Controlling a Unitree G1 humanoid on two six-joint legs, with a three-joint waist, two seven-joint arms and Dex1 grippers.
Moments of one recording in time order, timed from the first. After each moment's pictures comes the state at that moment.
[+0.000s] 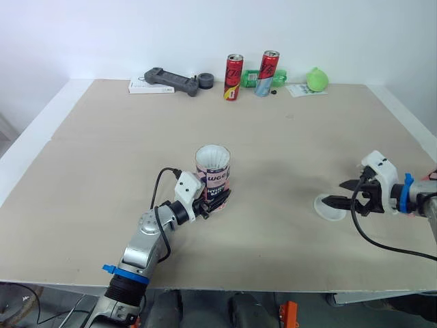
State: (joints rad) left arm -0.30 0.13 -0.18 0.03 -0.20 0.13 -0.63; right arm -0.41 -1.02 -0.07 0.28 0.24 0.64 1.12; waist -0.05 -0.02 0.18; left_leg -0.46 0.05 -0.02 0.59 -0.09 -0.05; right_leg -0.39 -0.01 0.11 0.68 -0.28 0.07
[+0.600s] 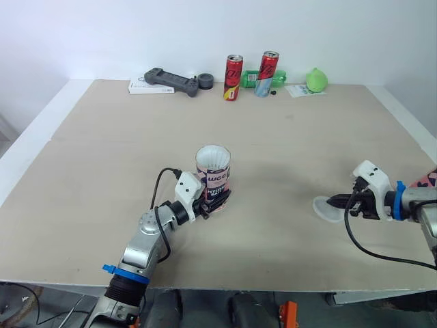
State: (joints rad) left arm -0.30 0.14 -0.18 0.03 -0.20 0.13 -0.64; right arm -0.40 -1.01 -0.04 0.23 0.25 0.54 1.20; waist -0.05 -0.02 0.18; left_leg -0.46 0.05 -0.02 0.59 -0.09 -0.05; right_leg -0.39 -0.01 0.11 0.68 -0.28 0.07
